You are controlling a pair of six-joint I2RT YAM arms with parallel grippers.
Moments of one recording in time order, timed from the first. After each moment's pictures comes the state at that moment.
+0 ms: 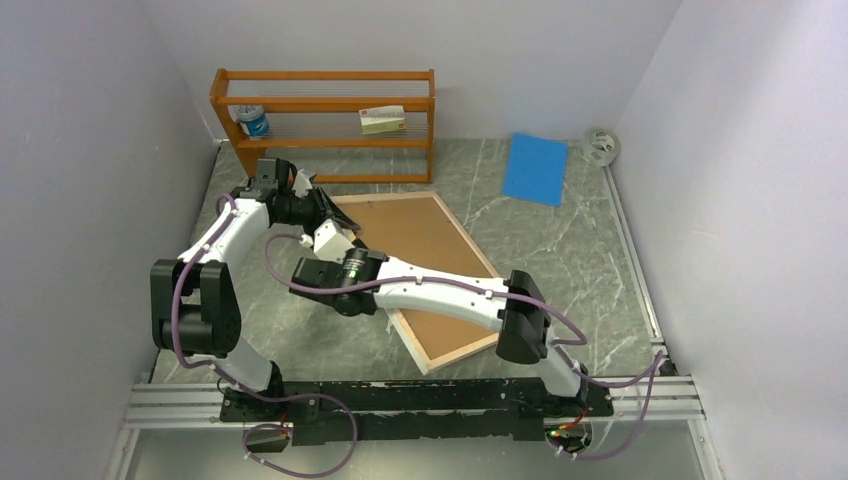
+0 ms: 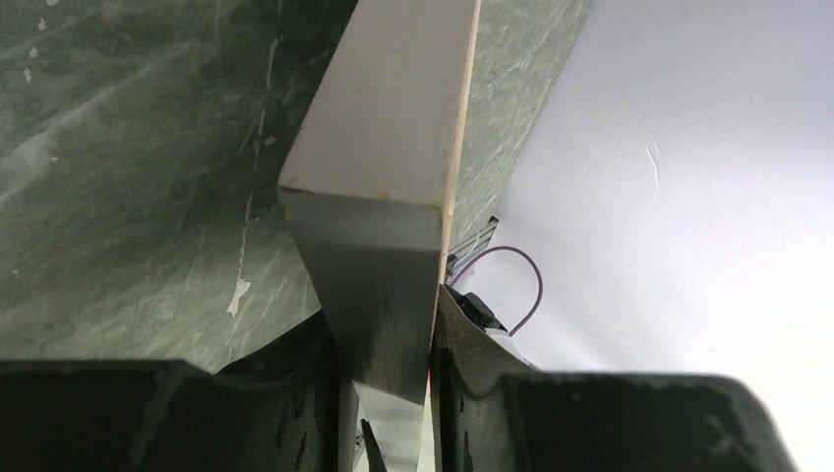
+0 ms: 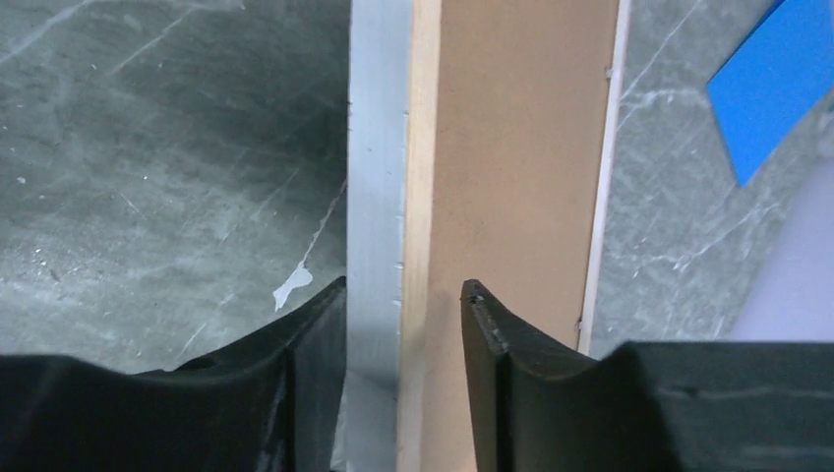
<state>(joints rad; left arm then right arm) -0.06 1.59 1.17 -0.60 0.78 -0.78 1.30 2.10 2.05 -1.22 0.74 0.48</state>
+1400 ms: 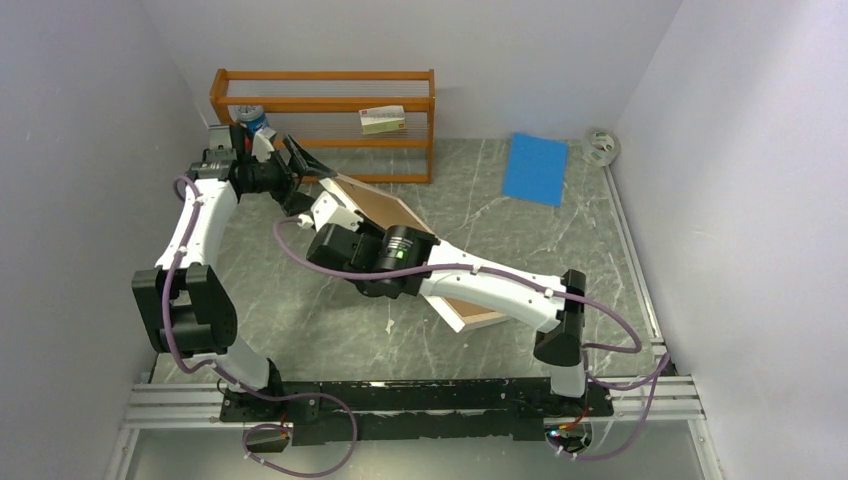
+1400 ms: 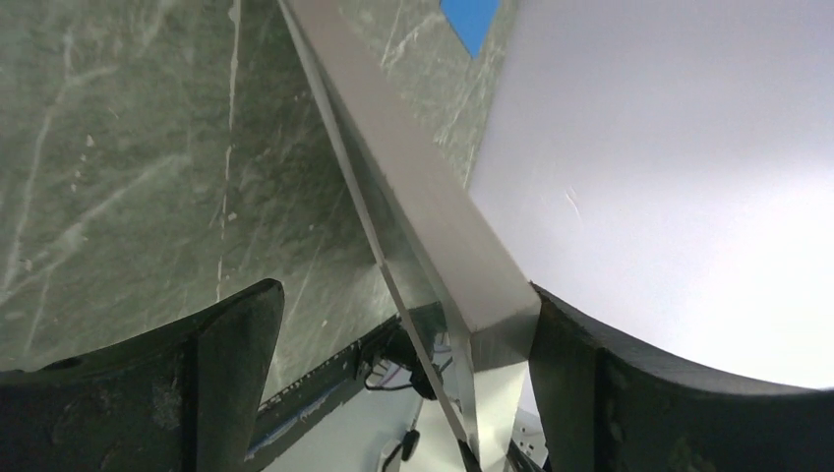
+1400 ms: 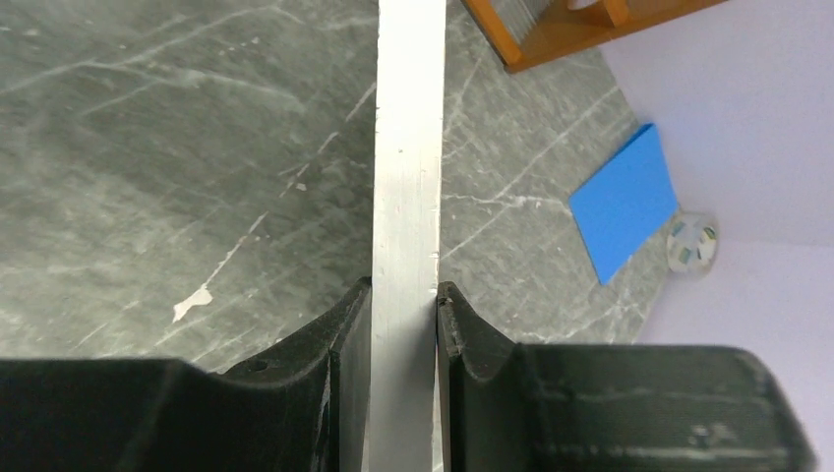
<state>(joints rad) 0.09 1.60 1.42 -0.69 0.85 -0.75 1.30 1.92 2.07 -1.12 0.83 0.08</state>
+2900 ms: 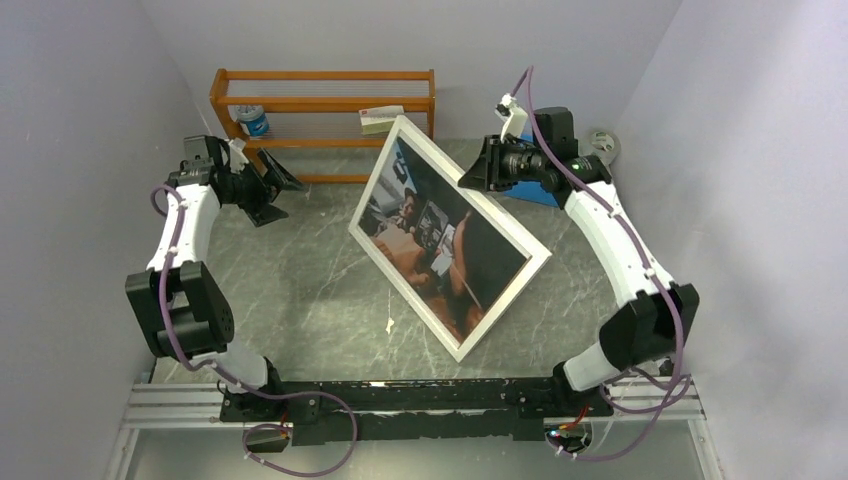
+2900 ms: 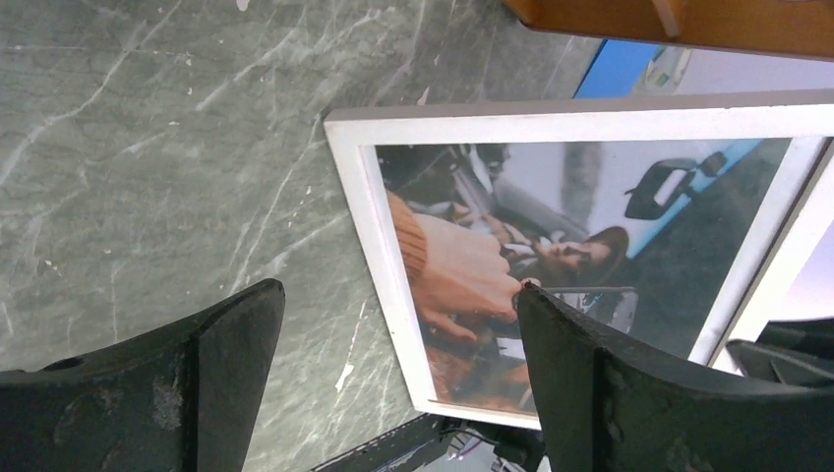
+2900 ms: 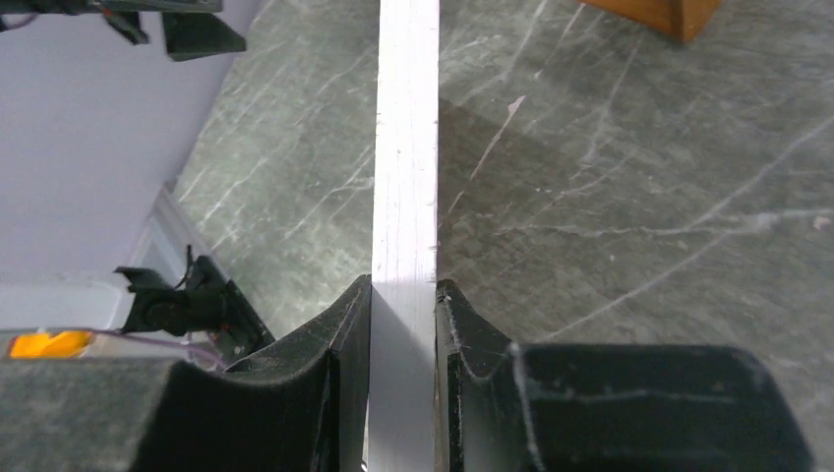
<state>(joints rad) 0.23 1.57 1.38 -0.74 0.64 -0.57 0.31 1.49 1.54 -0.62 -0.57 0.25</state>
